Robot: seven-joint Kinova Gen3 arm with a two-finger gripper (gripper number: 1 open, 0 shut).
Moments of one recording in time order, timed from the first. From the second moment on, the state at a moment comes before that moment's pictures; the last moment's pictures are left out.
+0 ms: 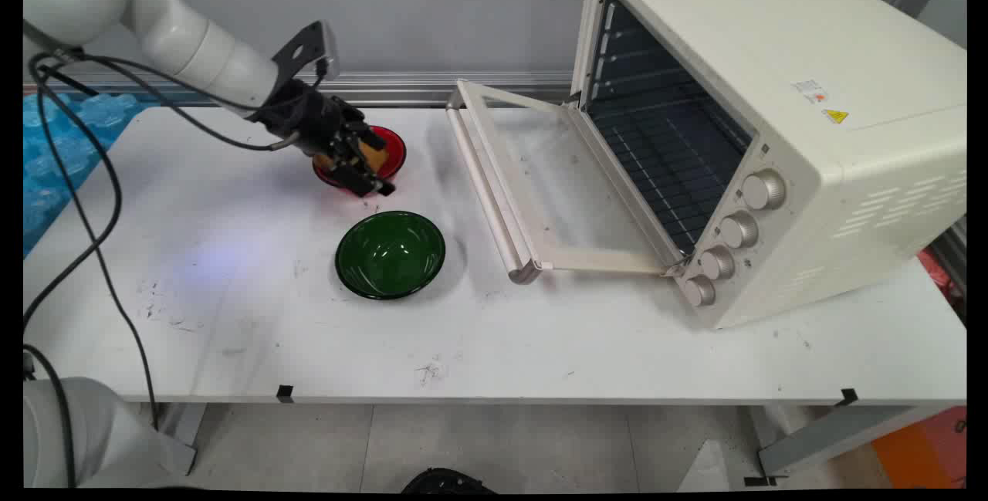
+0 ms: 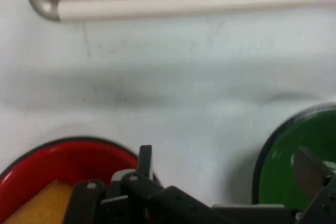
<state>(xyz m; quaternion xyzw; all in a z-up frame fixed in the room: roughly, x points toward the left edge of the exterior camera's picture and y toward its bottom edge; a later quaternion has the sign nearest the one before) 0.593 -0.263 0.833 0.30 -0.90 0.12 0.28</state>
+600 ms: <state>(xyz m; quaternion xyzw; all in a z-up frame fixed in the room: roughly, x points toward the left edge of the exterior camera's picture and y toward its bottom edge) 0.541 -0.288 0.802 0.33 -0.89 0.11 0.30</state>
